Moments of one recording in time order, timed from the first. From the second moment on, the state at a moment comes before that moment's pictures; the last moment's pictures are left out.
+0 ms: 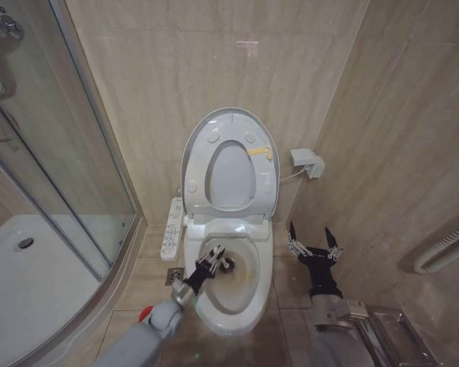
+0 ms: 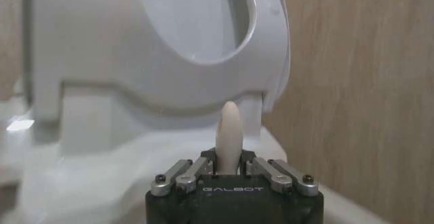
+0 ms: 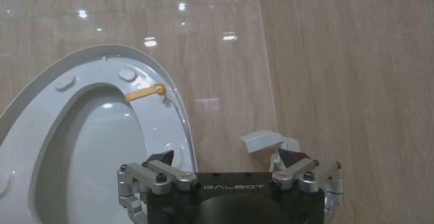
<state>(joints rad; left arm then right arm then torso) 0.77 -1.20 0.26 -1.18 -0.52 -0.52 0.17 -1.52 1.49 0.51 2.17 0.16 0.15 0.20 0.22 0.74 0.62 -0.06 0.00</state>
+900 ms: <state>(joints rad) 0.67 -1.35 0.38 -1.07 -0.60 -0.54 0.22 -1.52 1.49 0.51 2.17 0.16 0.15 0.20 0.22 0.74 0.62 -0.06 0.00</state>
